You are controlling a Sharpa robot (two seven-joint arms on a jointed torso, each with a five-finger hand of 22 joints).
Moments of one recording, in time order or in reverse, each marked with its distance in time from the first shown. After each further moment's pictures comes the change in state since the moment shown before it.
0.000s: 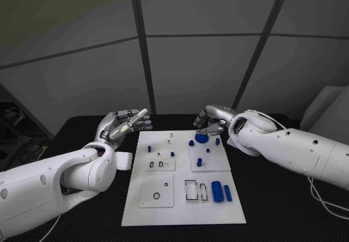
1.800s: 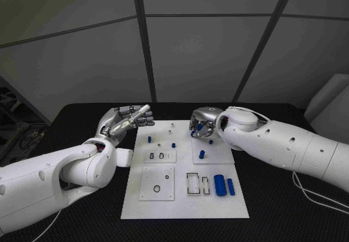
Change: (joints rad) left arm 0.003 -0.004 0.001 0.006 -0.008 0.038 -0.015; left_hand -0.004 0.004 -0.006 -0.005 0.000 0.000 0.000 -0.012 -0.001 0.000 0.000 -0.014 -0.001 0.000 0.000 -0.019 0.004 0.023 0.000 0.000 0.000 -0.002; right arm 0.003 0.109 -0.005 -0.074 -0.181 0.172 -0.093; right_hand 0.022 -0.013 0.026 0.032 -0.004 -0.028 -0.005 -0.005 0.002 -0.024 0.007 0.012 0.016 0.003 0.004 0.554 0.542 -0.070 0.173 0.017 0.384 0.535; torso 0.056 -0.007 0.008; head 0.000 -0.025
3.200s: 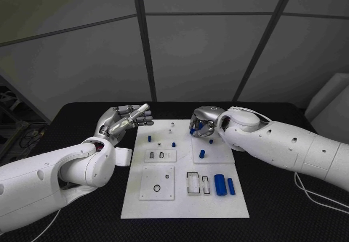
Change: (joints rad) left arm 0.002 -0.008 0.000 -0.001 -0.001 0.004 -0.006; left_hand -0.004 0.012 0.000 0.000 0.000 -0.004 0.004 -0.008 0.000 -0.003 0.003 -0.006 0.000 0.003 0.003 -0.004 0.003 0.000 0.000 0.000 0.000 -0.001; right arm 0.000 -0.015 -0.009 0.015 0.029 -0.068 0.005; right_hand 0.014 0.046 0.067 0.018 -0.065 0.099 -0.017 0.036 0.017 0.118 -0.032 0.026 0.026 0.003 -0.011 0.051 0.038 -0.015 0.041 -0.016 0.050 0.083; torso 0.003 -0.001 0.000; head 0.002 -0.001
